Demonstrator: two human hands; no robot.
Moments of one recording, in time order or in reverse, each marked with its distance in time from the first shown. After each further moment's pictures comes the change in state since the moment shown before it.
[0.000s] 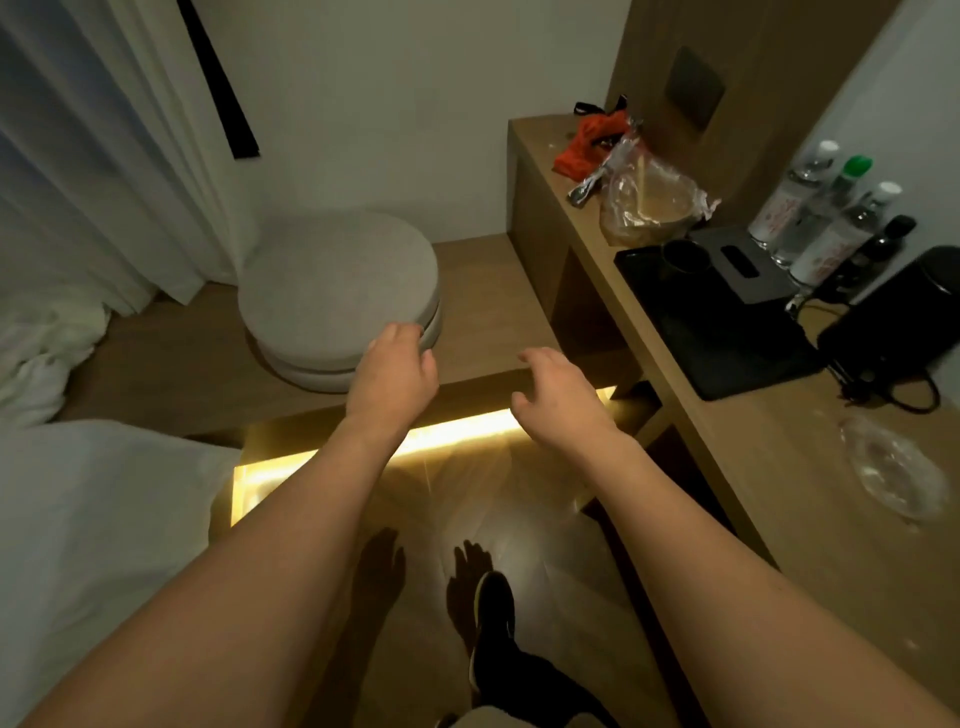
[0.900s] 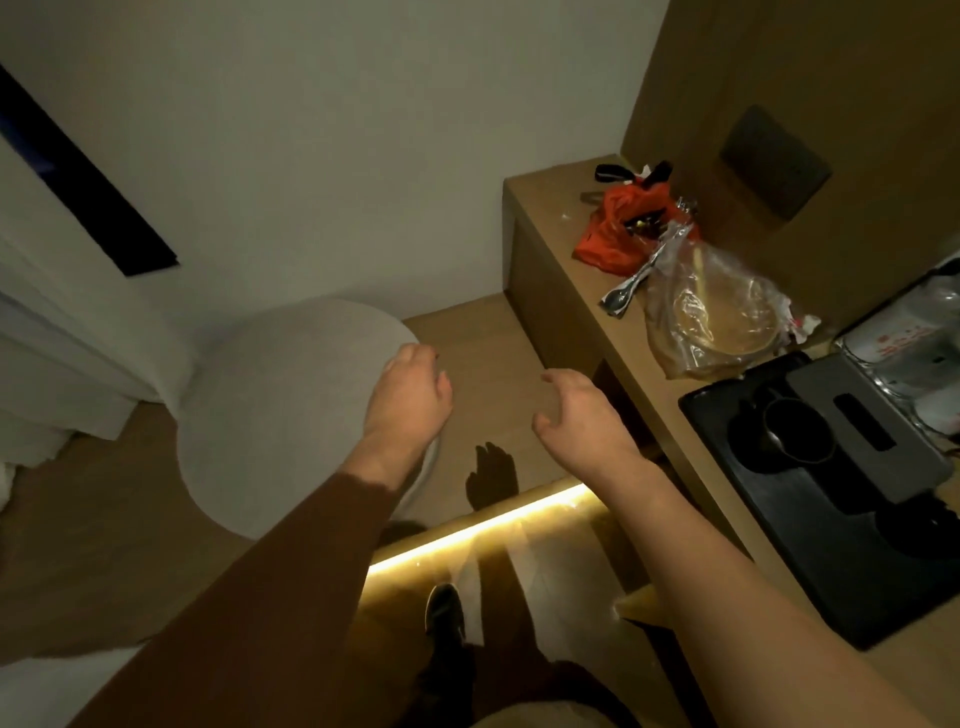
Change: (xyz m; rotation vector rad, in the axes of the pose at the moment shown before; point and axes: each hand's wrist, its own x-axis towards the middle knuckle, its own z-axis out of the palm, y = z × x) left_hand 0.393 -0.041 0.076 -0.007 -0.153 0.096; right_hand 0.365 -0.010 -0.038 0.066 -0.007 0.194
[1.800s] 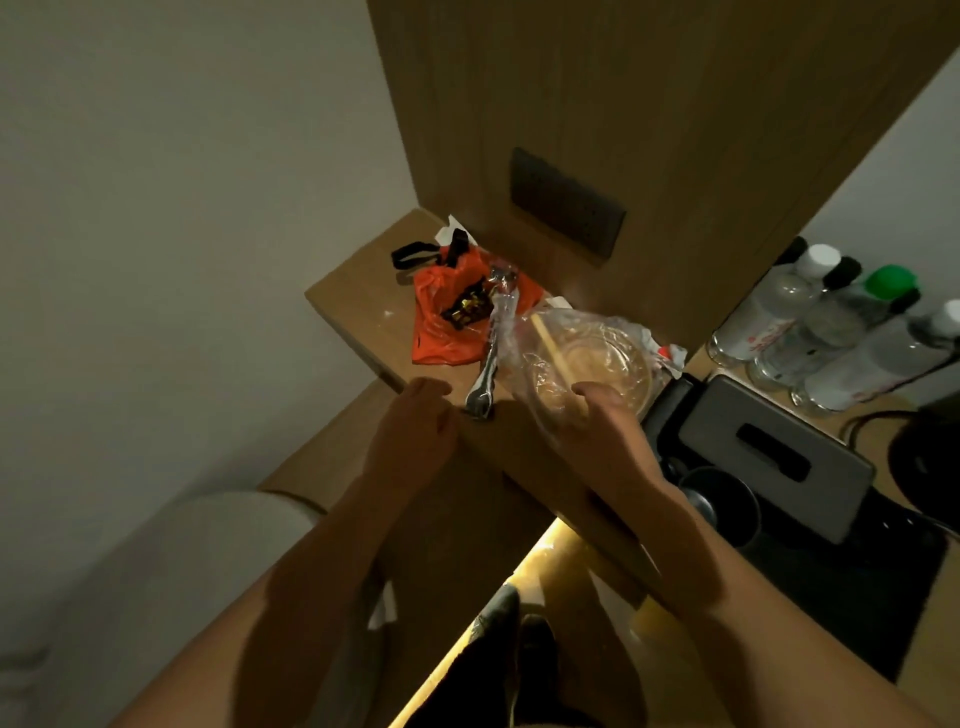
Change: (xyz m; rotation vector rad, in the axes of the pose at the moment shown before) left_hand 0.219 0.166 0.124 -0.083 -0.238 0.515; right_hand 0.131 0.160 -0.129 0.255 0.335 0.372
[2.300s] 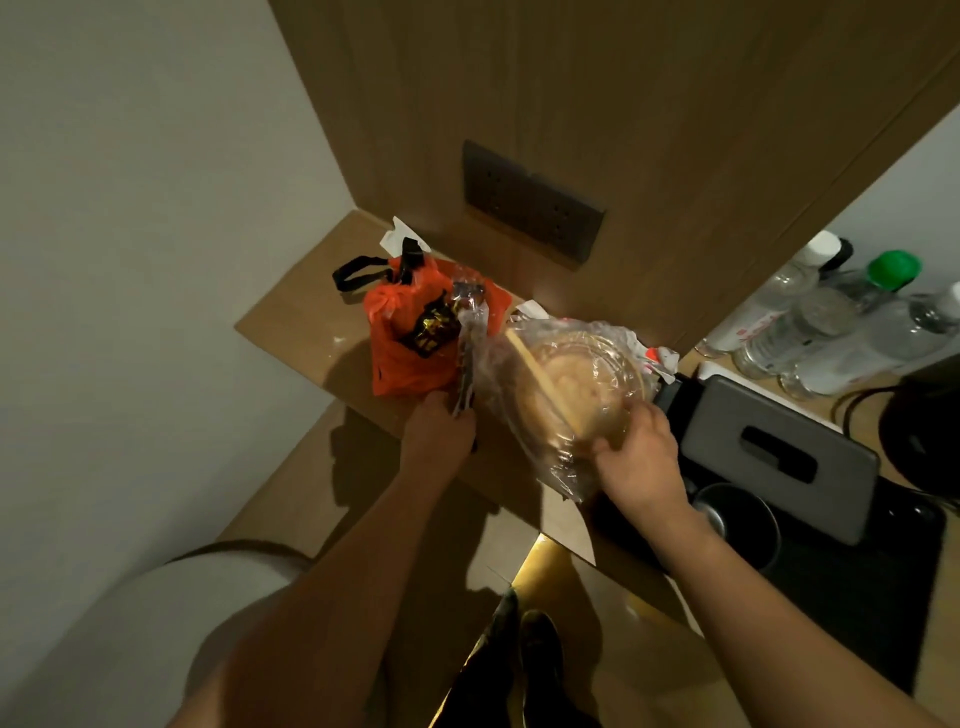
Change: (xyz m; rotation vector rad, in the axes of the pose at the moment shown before) left_hand 0.087 0.003 0.067 -0.208 -0.328 -0.431; right_hand 0.033 0.038 0.014 0.054 0.171 0.449
